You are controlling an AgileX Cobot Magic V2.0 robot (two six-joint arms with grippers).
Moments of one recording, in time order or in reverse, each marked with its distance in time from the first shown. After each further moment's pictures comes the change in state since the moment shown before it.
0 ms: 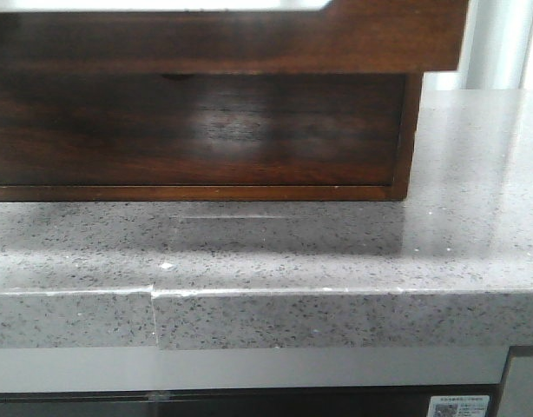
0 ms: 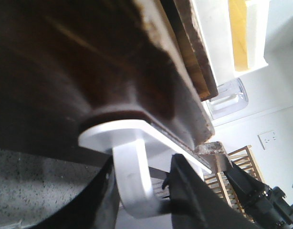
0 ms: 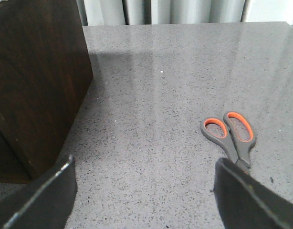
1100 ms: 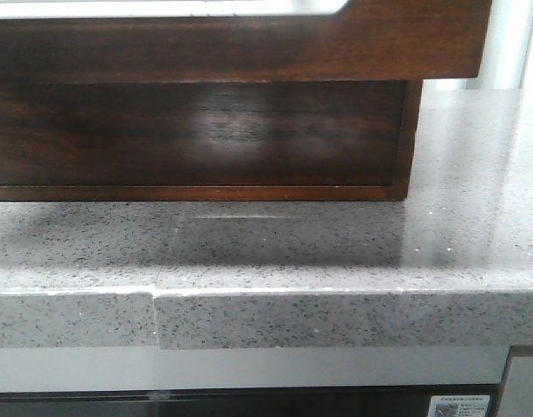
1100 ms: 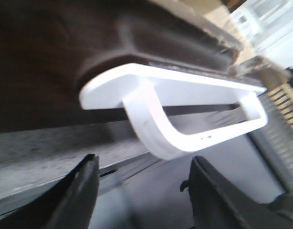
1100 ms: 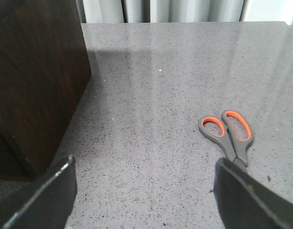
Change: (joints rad) left arm 0.034 -0.074 -0.093 0.569 0.087 -0.107; right arm 0.000 0.004 0.000 -0.012 0.010 0.000
